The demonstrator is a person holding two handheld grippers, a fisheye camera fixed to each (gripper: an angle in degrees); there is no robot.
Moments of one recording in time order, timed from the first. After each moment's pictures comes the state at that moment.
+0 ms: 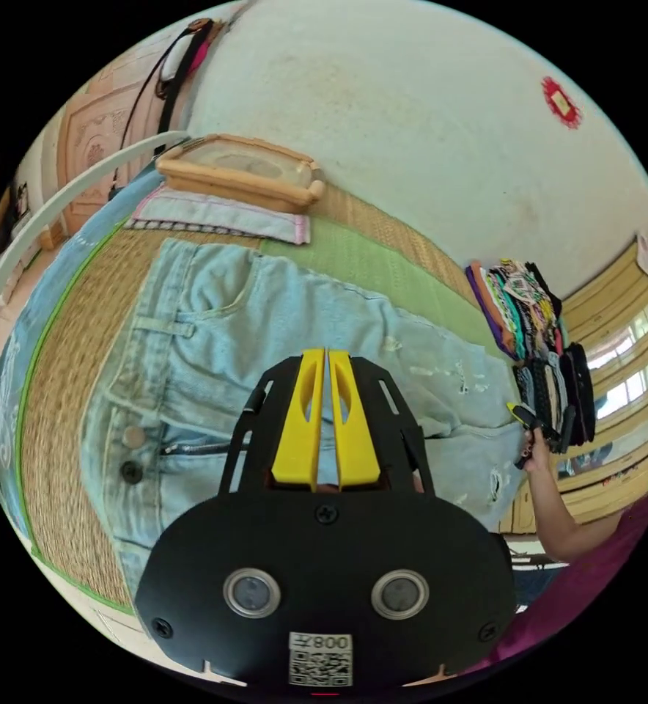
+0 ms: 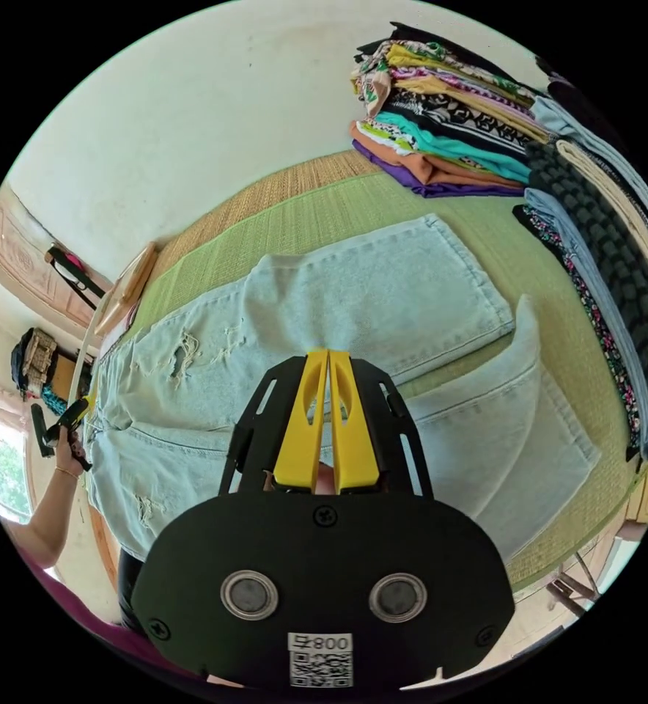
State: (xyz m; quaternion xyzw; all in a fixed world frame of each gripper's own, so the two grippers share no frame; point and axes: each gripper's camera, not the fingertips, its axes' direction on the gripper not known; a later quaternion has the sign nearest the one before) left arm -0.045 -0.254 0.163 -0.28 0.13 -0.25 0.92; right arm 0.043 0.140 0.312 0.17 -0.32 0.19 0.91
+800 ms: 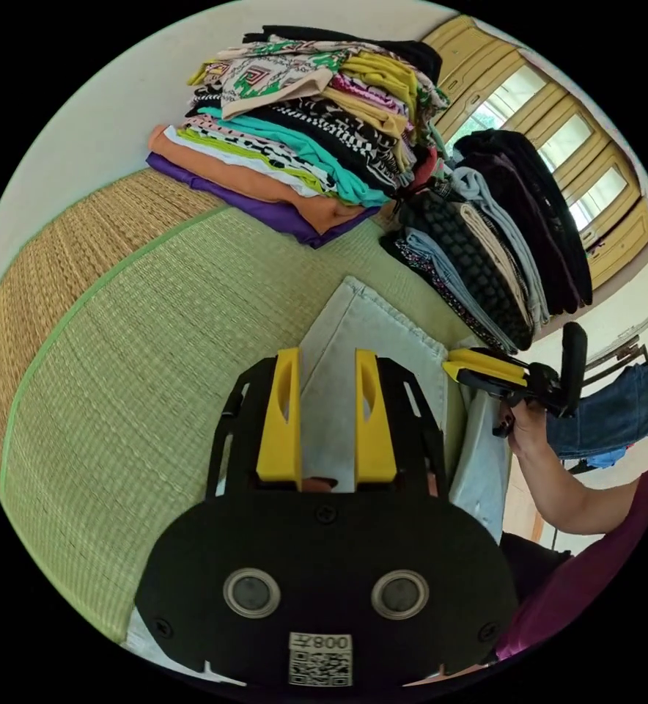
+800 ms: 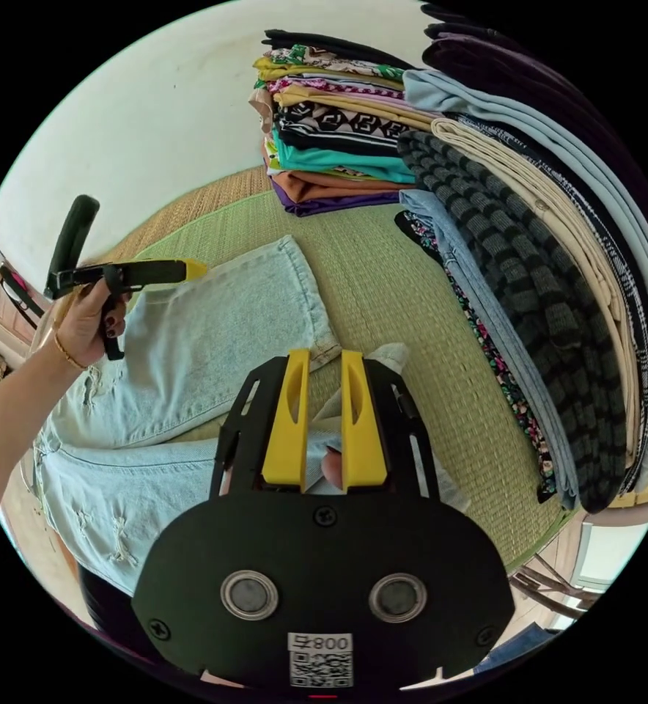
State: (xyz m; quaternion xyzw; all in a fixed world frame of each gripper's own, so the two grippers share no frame) left arm 0.523 -0.329 0.558 -0.39 0.41 0.11 0.82; right arm 0.134 0.151 0.389 0.13 -0.21 0.21 0.95
